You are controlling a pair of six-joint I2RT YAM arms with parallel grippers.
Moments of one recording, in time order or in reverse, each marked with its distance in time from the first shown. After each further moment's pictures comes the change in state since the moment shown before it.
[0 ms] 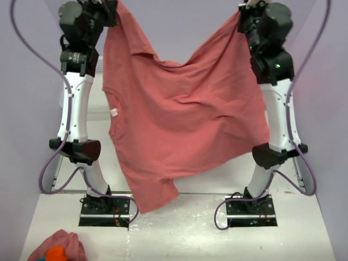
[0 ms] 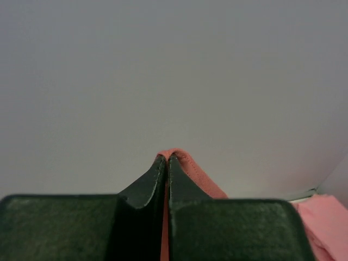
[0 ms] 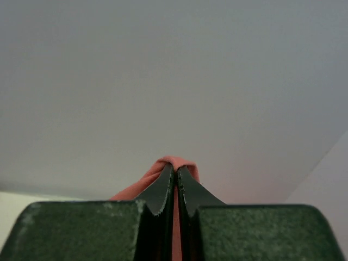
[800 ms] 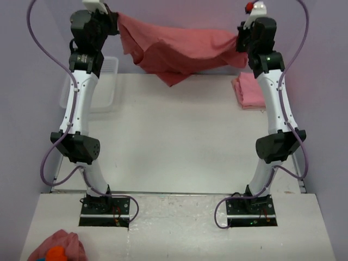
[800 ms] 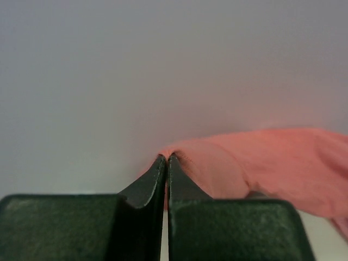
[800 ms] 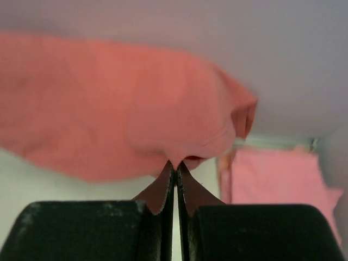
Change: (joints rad) left arm 0.039 0.077 -0.157 0.112 -0.003 0.060; right arm -0.199 0.114 -0.275 0.003 -0.230 0.195
